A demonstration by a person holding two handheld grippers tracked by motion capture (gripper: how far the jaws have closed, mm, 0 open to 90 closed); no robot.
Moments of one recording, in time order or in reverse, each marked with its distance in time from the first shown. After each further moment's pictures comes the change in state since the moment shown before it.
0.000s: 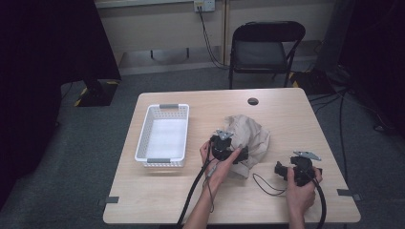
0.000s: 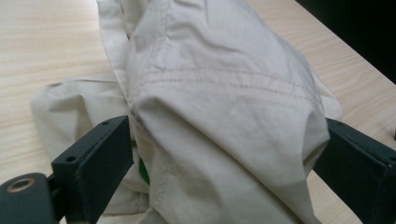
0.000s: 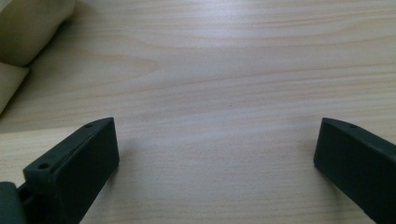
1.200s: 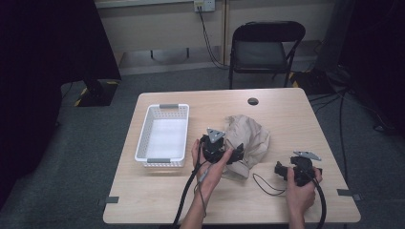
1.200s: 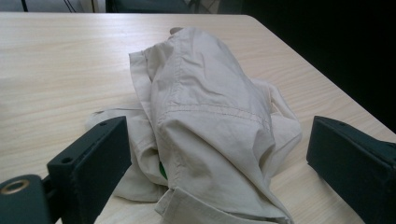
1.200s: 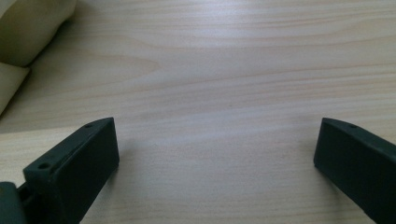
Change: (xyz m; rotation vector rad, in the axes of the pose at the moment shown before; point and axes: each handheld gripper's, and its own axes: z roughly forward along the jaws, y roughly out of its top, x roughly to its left) left arm -0.002 0.011 -0.058 -0.096 -0.002 0.004; right arm 0.000 0.000 0.000 0.000 0.000 0.000
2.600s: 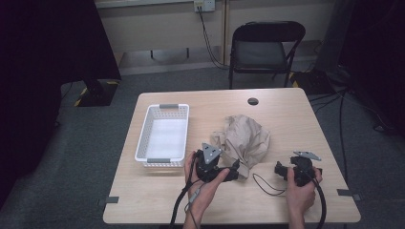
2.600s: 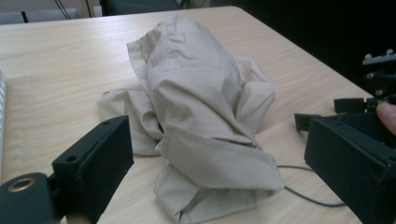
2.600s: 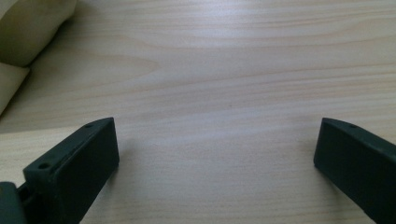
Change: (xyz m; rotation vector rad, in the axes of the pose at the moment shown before) left arm -0.015 -0.026 -0.052 0.012 -0.003 0.100; right arm 0.000 0.000 0.000 -0.001 0.000 0.000
